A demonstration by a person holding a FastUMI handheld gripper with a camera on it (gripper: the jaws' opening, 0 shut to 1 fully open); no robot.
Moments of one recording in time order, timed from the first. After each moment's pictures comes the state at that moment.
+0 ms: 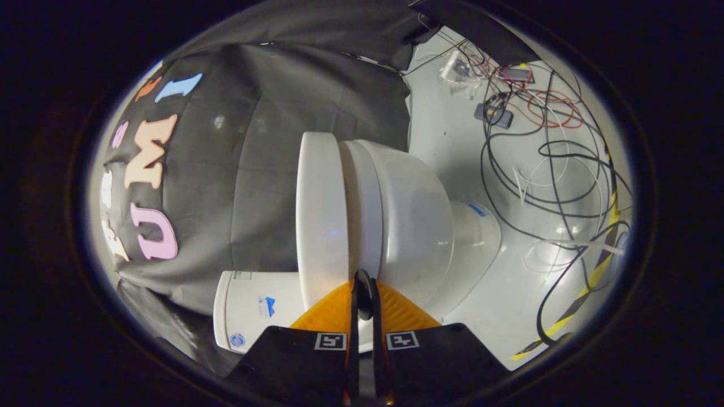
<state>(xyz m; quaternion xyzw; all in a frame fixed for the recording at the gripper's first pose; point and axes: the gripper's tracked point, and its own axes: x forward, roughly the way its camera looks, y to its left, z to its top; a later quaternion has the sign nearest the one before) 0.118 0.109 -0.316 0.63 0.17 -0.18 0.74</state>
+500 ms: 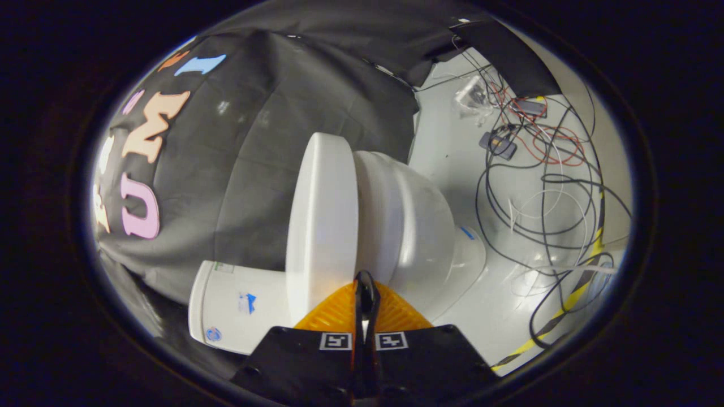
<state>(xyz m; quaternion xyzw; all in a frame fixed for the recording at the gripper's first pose) 0.124 0.100 -0.298 0.55 0.18 -0.20 0.79</state>
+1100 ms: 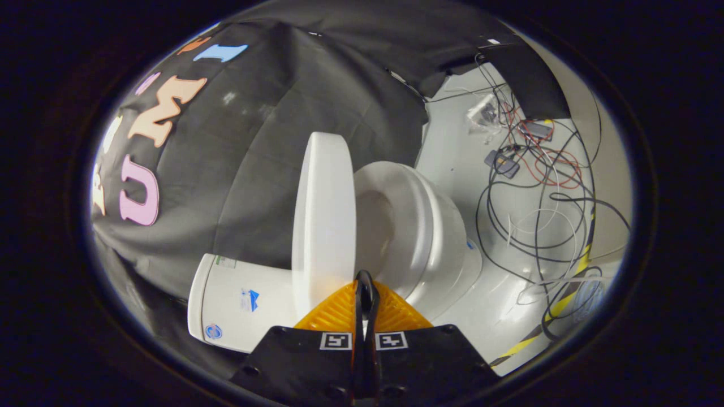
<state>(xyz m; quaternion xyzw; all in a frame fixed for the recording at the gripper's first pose) 0.124 0.104 -0.251 0.52 0.19 -0.22 0.80</state>
